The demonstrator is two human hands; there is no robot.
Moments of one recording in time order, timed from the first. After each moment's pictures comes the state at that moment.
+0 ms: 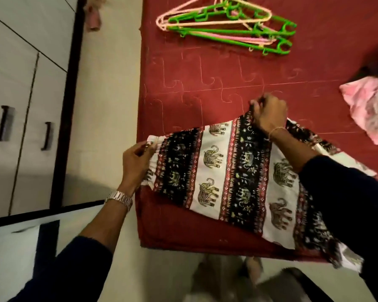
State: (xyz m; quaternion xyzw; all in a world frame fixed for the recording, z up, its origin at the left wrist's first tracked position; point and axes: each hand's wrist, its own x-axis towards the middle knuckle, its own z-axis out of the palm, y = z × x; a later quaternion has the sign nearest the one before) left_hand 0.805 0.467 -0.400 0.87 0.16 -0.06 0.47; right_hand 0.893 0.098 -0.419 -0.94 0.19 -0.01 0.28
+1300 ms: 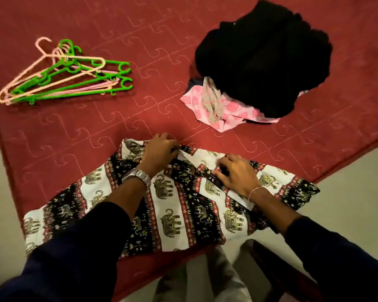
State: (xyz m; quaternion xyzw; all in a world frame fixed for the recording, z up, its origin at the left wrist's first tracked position) left_hand 0.849 0.076 -0.392 0.89 -0.42 -0.15 0.09; right_hand 0.644 -0.113 -0.396 -0.97 0.16 0.09 0.18
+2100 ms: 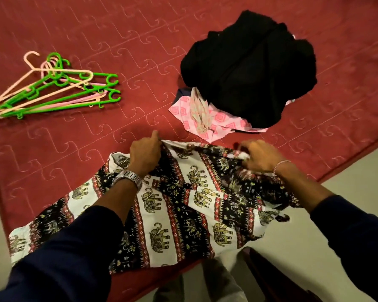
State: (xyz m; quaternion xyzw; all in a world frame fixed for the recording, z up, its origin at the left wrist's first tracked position) left_hand 0.866 0.042 -0.376 0.94 -0.31 -0.15 0.06; right_hand 0.669 -0.231 -0.345 -0.93 0.20 0.26 0.17
